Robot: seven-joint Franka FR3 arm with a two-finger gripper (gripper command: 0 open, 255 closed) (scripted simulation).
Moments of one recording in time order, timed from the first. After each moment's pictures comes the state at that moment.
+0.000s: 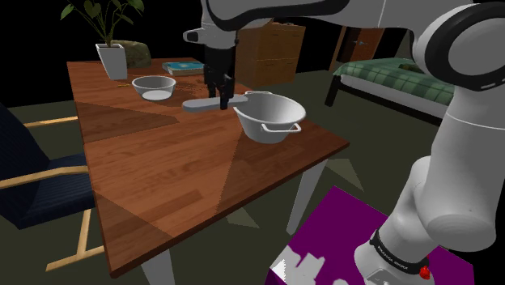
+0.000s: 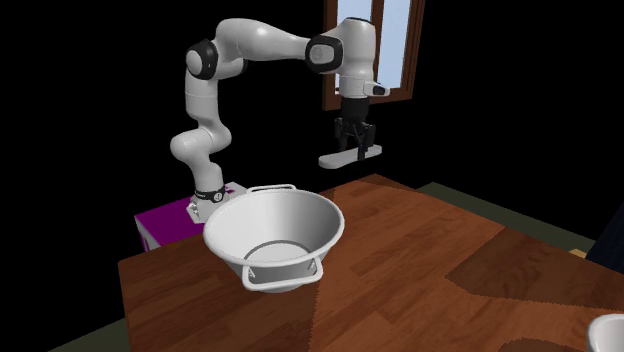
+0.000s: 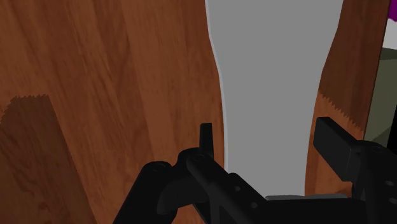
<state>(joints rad) 0.24 0.19 0.03 -1.54 -0.02 1.74 -1.09</state>
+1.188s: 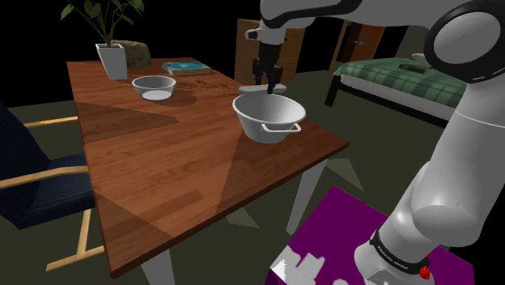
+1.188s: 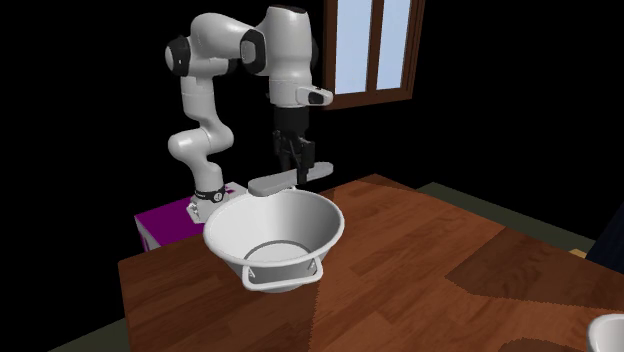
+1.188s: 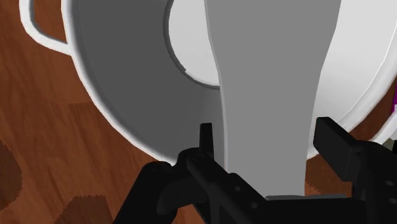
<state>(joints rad) 0.01 0.12 -0.14 -1.62 0.00 1.76 -1.48</state>
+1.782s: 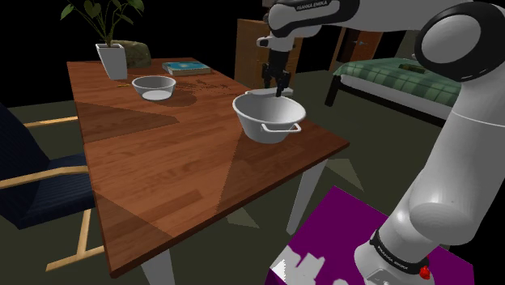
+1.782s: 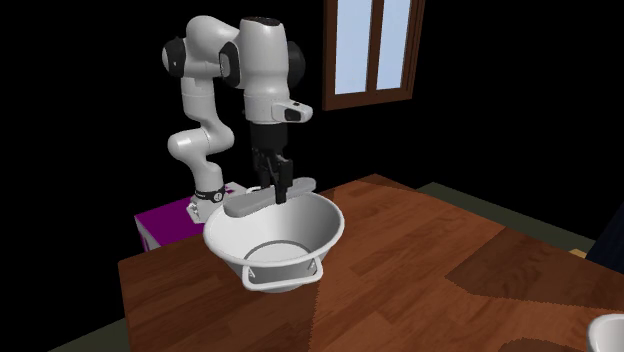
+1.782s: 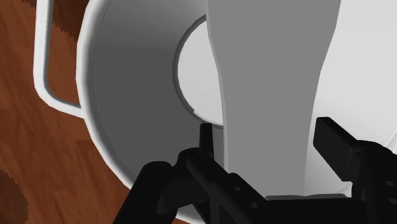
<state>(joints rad) -0.05 0.15 -0.18 -1.65 0.02 1.82 -1.59</state>
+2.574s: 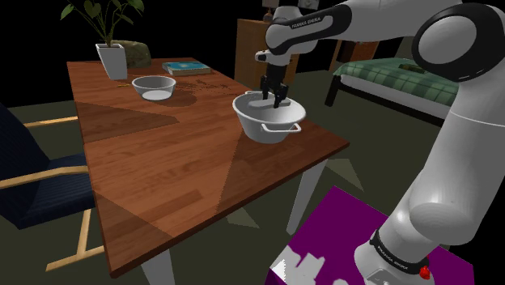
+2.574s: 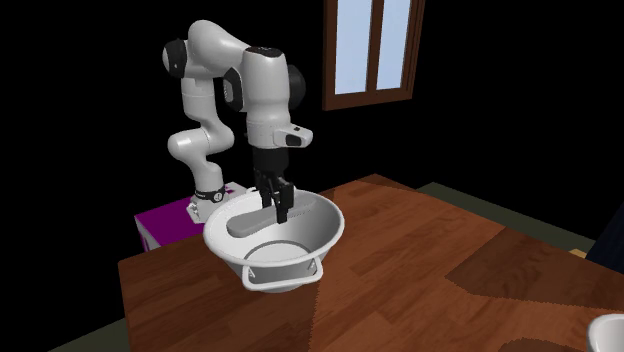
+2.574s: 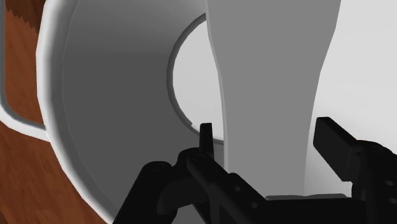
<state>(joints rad) -0.05 0.16 -0.18 -1.76 0.02 1.94 -1.59</state>
